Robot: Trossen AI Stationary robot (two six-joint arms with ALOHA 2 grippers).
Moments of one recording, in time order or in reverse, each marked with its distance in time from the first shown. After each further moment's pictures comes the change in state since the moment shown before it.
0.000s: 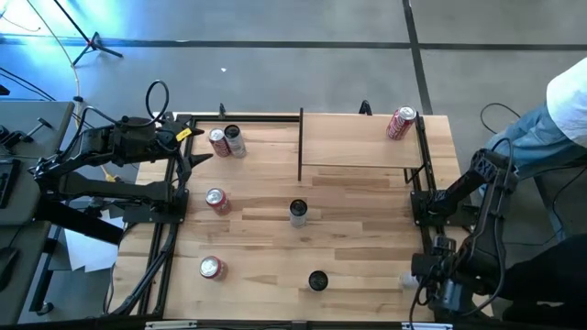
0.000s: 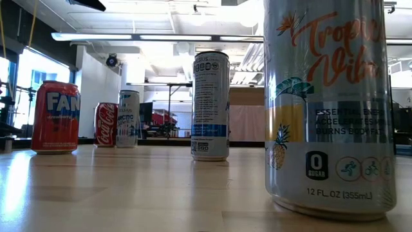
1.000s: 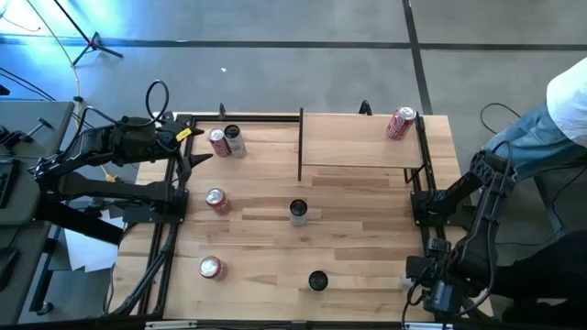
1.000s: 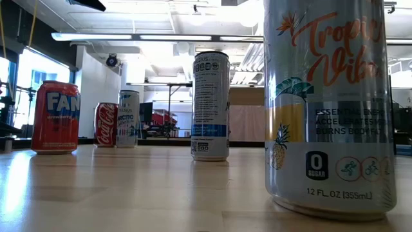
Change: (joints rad) left arm 0.000 0.000 0.000 0.000 0.000 0.000; right arm -0.035 0.026 -0.039 0.037 -0.034 -0.044
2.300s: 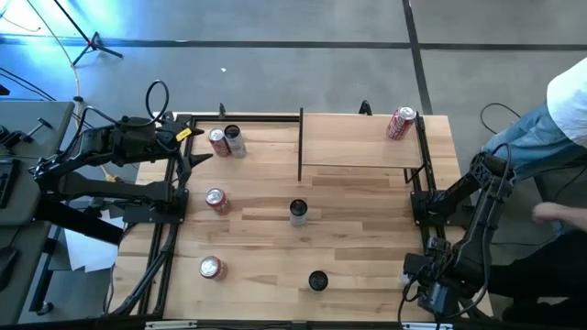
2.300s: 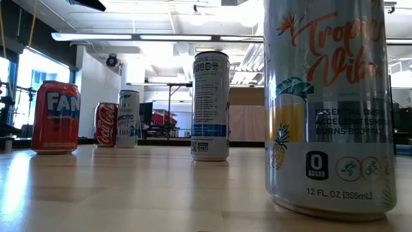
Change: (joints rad) left arm 0.000 0.000 0.000 0.000 0.000 0.000; right arm 0.004 0.015 -0.041 -0.006 0.023 0.074
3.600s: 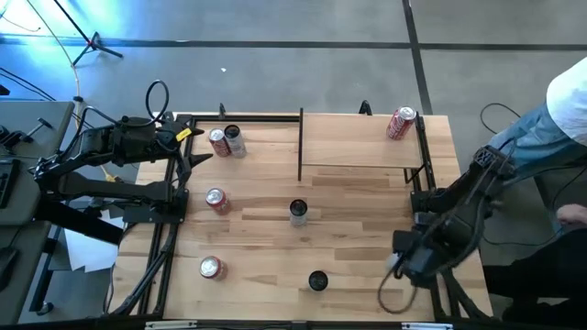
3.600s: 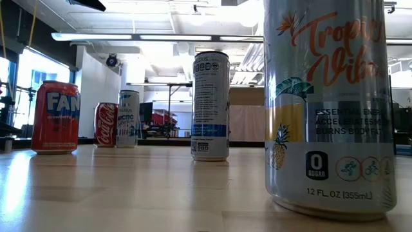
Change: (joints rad) left arm 0.000 0.000 0.000 0.000 0.000 0.000; right arm -0.287 -0.069 0.186 -0.205 -0.004 -0.403
